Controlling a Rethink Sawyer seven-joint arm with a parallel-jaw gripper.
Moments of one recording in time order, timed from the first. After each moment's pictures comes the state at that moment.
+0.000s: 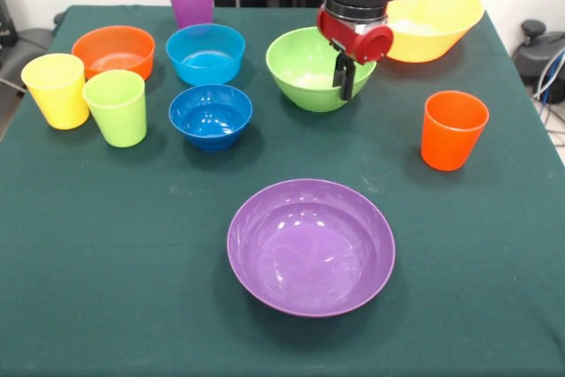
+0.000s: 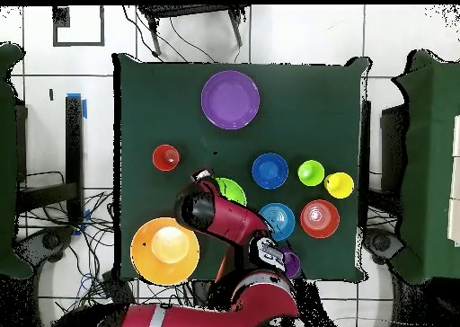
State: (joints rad) arm -0.12 -0.53 -0.03 1.98 0.31 -0.05 2.41
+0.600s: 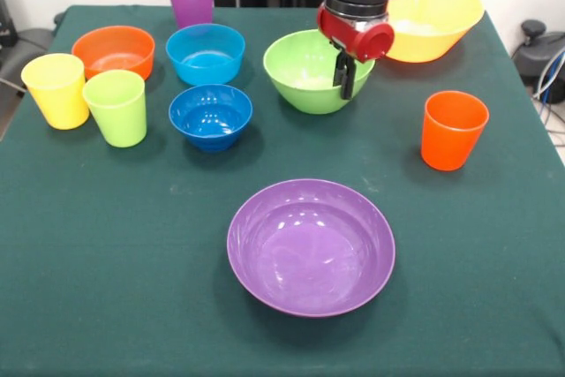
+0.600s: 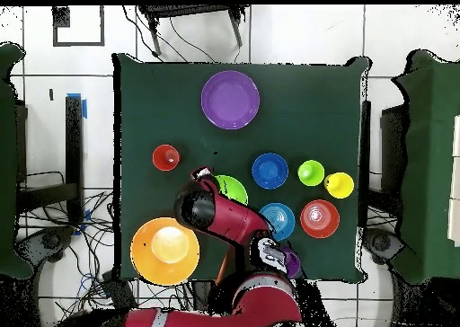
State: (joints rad) arm -0.12 -0.54 -0.03 1.98 0.31 -0.05 2.41
